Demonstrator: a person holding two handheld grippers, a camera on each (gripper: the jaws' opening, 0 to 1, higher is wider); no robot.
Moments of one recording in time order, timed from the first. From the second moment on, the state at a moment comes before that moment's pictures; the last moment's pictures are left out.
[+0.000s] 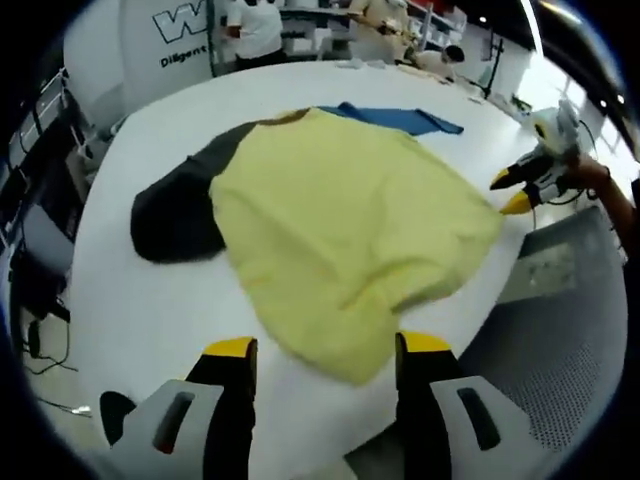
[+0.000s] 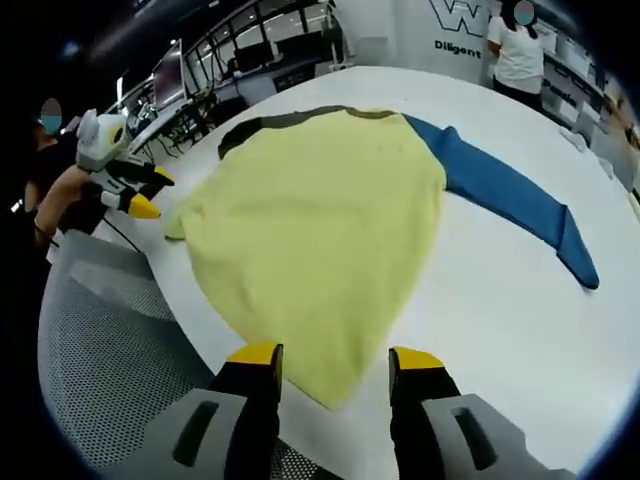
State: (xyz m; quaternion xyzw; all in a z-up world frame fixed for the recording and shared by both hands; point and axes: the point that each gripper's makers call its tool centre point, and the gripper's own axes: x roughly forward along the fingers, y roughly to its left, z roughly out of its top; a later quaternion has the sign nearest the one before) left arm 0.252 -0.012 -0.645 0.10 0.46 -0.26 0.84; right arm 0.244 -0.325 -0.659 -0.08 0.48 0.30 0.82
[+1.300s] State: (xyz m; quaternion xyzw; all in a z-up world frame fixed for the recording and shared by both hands) left arm 0.240 -0.022 -0.670 0.04 0.51 -0.27 0.82; right arm 0.231 -0.336 -0.684 -0.10 0.53 0.24 0.81
